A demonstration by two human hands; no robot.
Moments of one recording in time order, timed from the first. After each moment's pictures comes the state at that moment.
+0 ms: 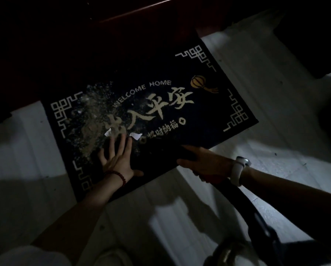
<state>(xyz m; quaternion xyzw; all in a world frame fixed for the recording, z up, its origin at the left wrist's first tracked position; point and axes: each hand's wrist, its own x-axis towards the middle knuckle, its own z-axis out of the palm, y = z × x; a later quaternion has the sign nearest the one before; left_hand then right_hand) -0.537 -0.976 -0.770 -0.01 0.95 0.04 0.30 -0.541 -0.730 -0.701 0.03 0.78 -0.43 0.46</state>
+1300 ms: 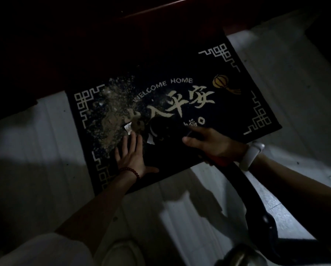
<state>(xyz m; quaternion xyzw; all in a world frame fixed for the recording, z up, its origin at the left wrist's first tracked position) -0.532 -0.986 -0.779 -0.06 0.95 0.11 0.29 -0.580 -0.763 -0.677 0.02 0.77 -0.49 0.42</state>
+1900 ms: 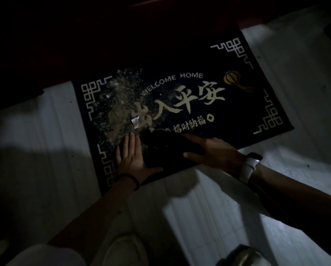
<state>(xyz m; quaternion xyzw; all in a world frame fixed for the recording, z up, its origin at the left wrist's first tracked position) -0.505 -1.000 -0.786 -0.08 0.96 0.14 0.22 -0.567 -0.774 -0.705 -0.20 0.90 -0.18 0.34</state>
